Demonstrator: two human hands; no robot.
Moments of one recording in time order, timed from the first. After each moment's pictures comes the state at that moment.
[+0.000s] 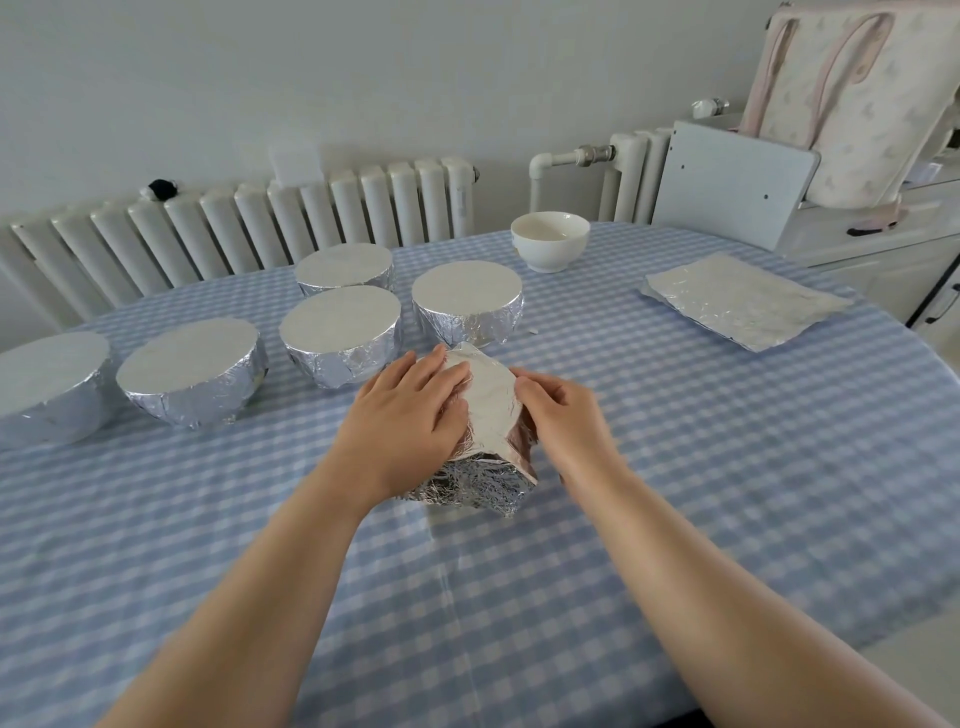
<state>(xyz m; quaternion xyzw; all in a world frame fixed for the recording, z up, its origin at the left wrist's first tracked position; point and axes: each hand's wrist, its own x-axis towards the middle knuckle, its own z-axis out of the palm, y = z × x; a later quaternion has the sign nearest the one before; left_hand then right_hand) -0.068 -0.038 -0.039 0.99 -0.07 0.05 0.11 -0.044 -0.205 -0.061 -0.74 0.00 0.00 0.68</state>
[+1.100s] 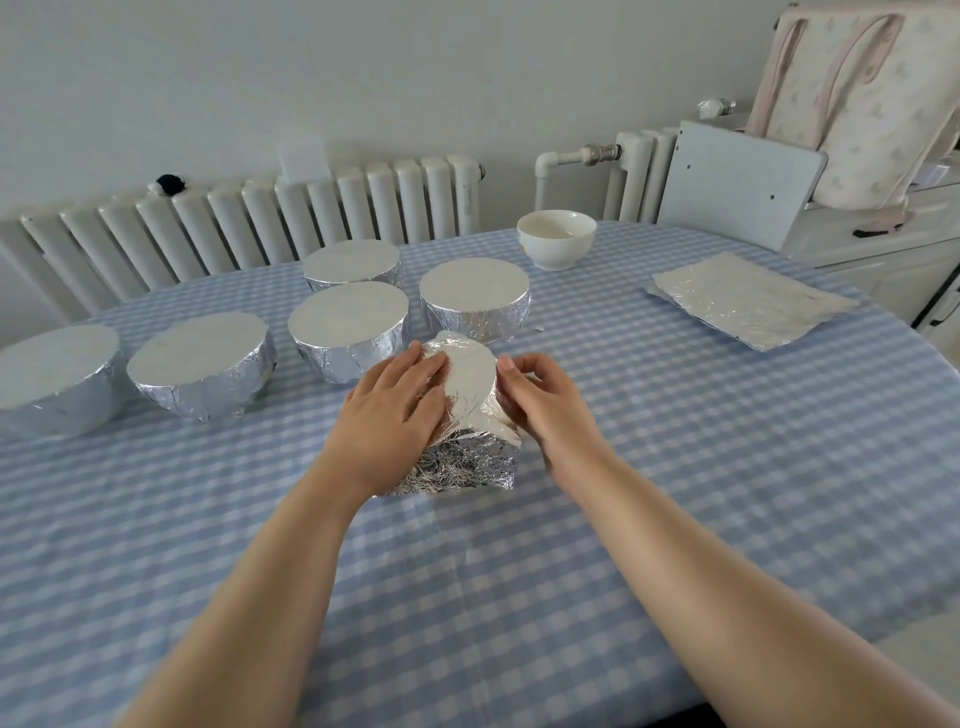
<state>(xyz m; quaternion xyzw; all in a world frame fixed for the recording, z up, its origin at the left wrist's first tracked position) -0.070 -0.018 -0.051 0.96 -0.02 0.07 0.27 -0.035 -0.191 -0.066 -0.64 -0.05 0.04 0.77</state>
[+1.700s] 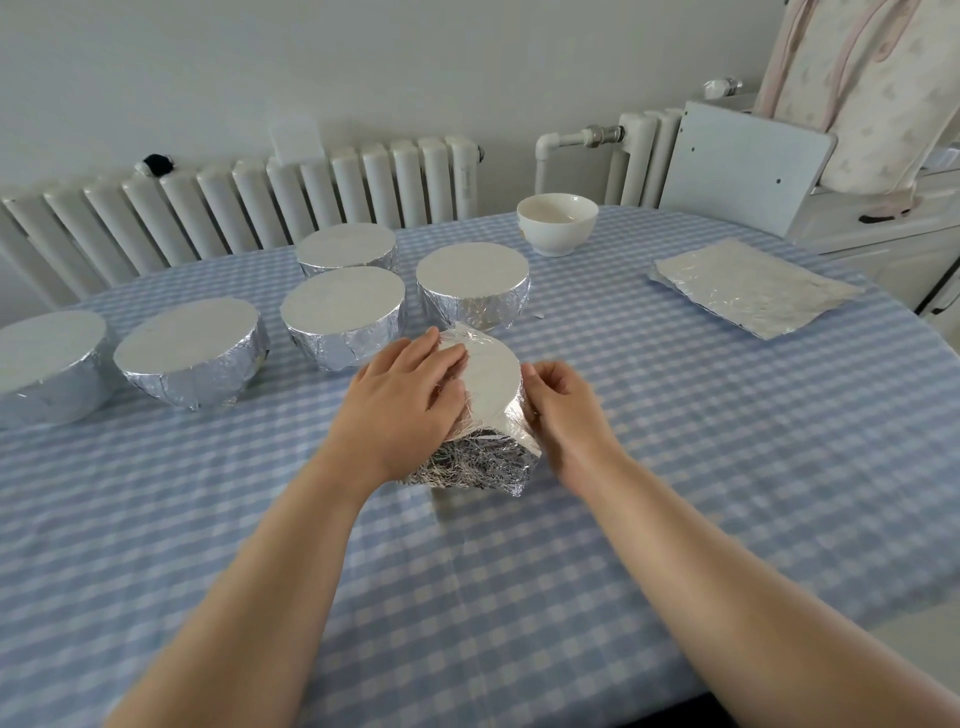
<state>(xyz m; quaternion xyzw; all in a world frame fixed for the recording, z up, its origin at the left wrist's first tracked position) -0.068 -0.030 -0.041 0.98 -0.05 0.06 0.18 -0.028 -0.194 -0.084 -0.62 0.05 0.03 0.78</state>
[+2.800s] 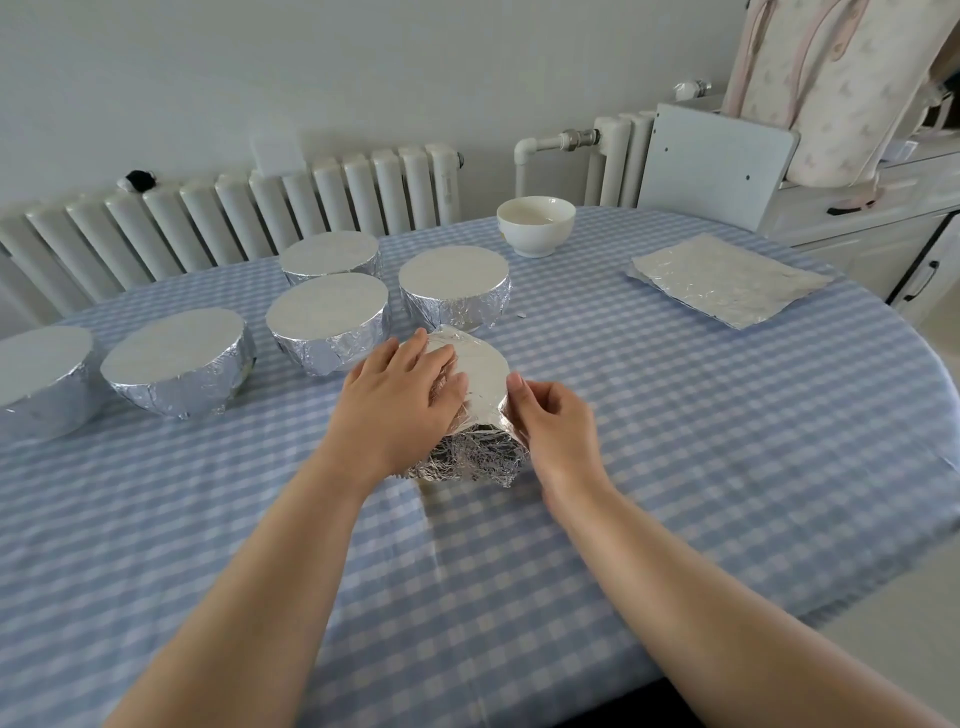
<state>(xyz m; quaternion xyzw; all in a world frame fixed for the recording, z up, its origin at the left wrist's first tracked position) -0.069 -0.044 -0.038 0.99 -0.05 0.05 0.11 -0.070 -0.202 -0.076 -0.67 0.08 -0.05 0.74</state>
